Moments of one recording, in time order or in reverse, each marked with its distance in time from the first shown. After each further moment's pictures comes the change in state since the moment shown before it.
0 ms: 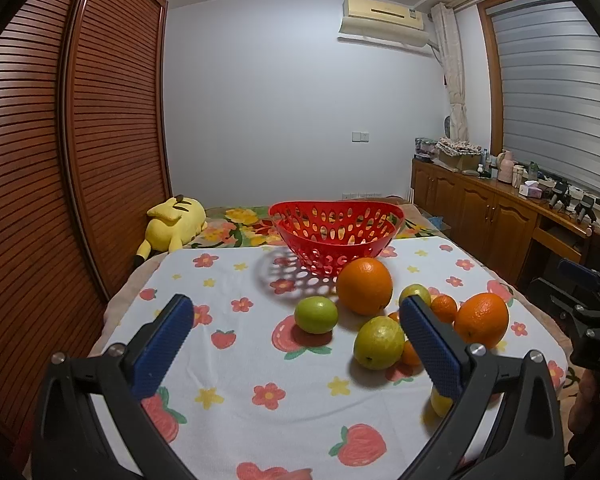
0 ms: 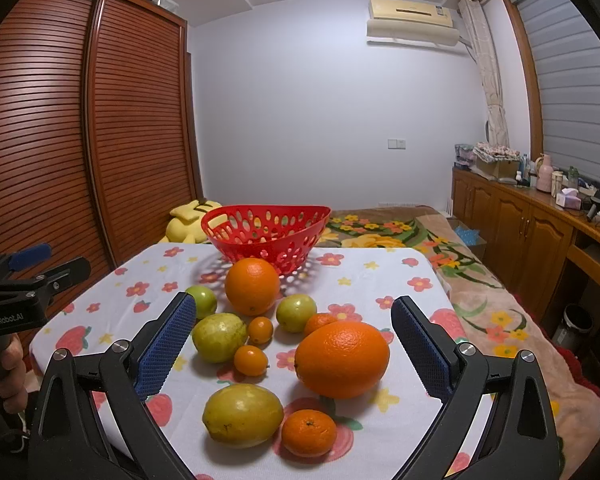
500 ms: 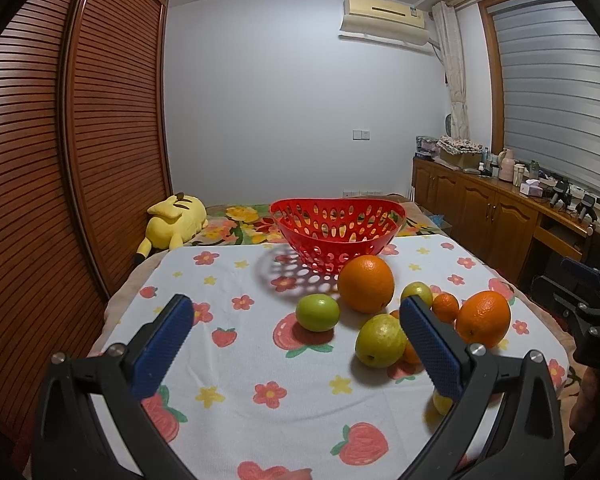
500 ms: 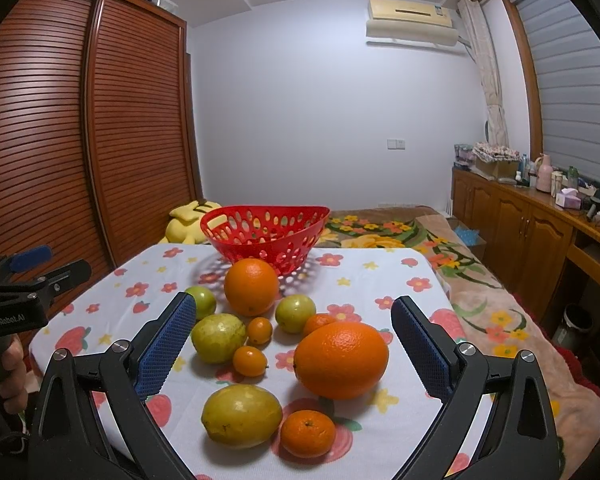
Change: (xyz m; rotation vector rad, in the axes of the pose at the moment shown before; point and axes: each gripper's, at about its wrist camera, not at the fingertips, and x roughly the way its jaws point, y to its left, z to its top) left arm 0.003 0.002 -0.003 0.000 0.007 0.002; right arm 0.001 -0.001 0.001 0.000 0.001 0.000
